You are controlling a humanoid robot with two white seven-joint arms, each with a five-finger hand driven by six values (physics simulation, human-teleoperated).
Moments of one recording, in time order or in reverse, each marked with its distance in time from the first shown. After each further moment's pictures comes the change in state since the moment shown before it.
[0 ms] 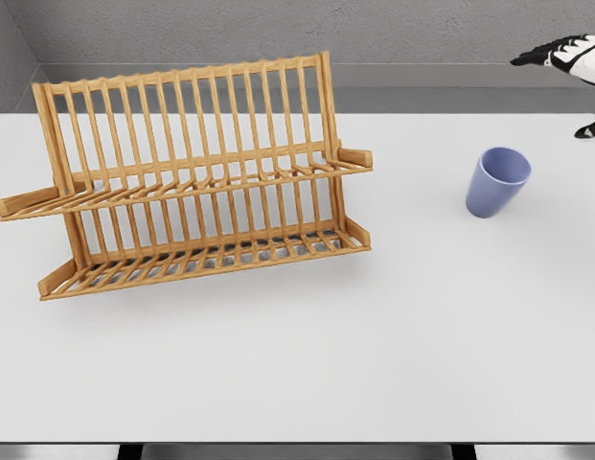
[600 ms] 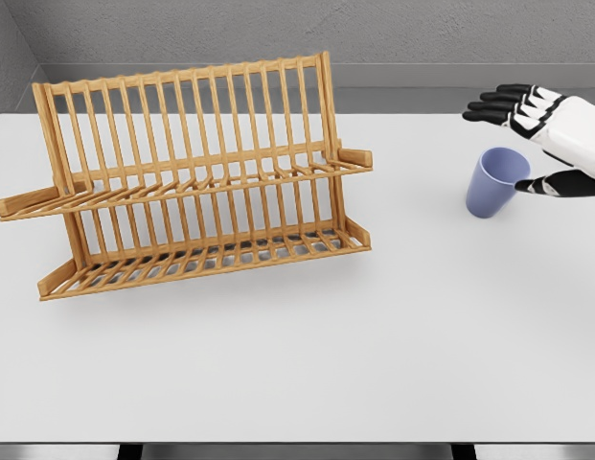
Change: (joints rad) left arm 0.000 0.000 0.000 0.000 0.000 0.000 0.000; right arm 0.434 -0.110 -0.118 -0.337 0.008 -0.094 -0.458
